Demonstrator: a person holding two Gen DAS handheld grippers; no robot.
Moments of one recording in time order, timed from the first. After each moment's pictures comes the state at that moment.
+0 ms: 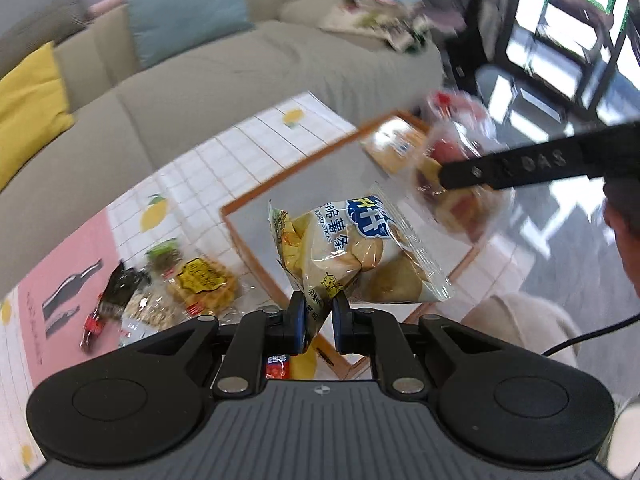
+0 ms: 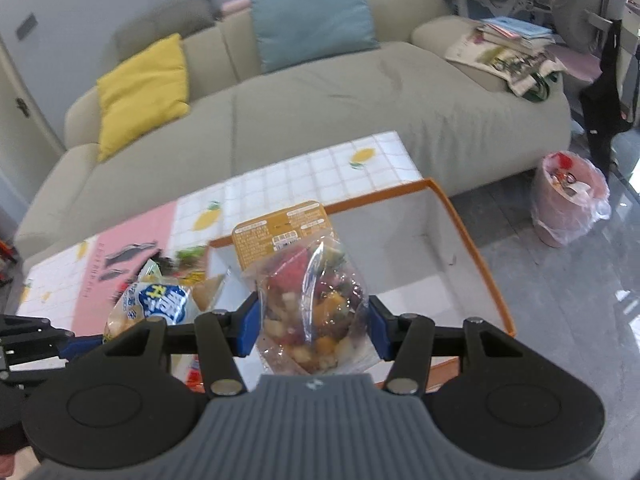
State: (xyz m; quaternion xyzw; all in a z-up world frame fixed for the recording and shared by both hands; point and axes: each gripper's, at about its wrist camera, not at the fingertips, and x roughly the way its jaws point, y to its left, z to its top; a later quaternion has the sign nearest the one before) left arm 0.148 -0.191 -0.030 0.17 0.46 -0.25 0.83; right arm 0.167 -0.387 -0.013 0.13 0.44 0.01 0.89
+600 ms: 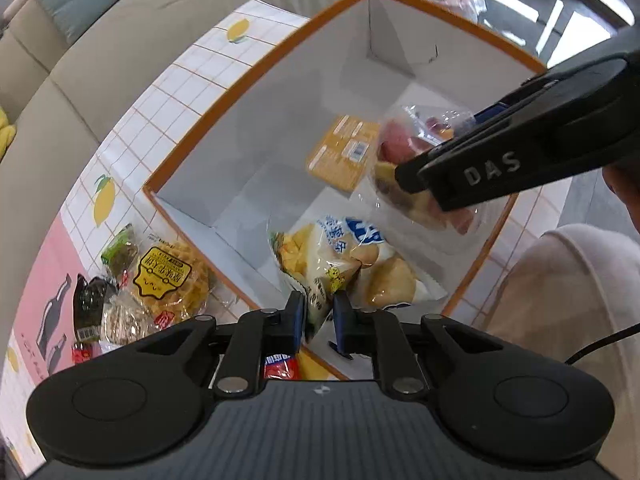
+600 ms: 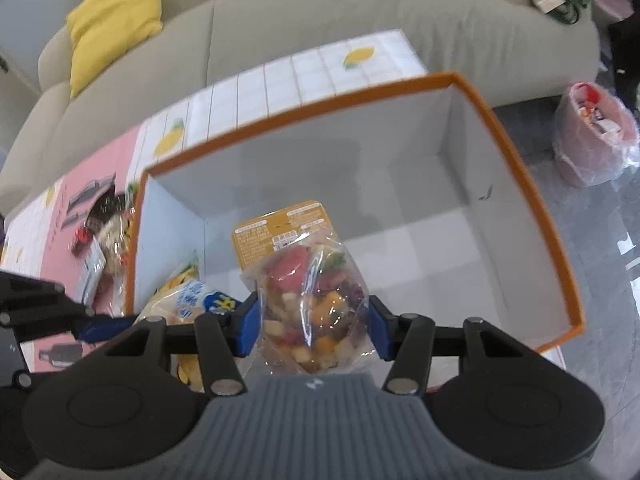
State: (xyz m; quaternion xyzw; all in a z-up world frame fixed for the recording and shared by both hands) left arm 0.193 -0.243 -0.109 0.30 0.54 -0.26 0.74; right arm 0.220 -0.389 -0.109 0.13 0.55 0.04 0.82
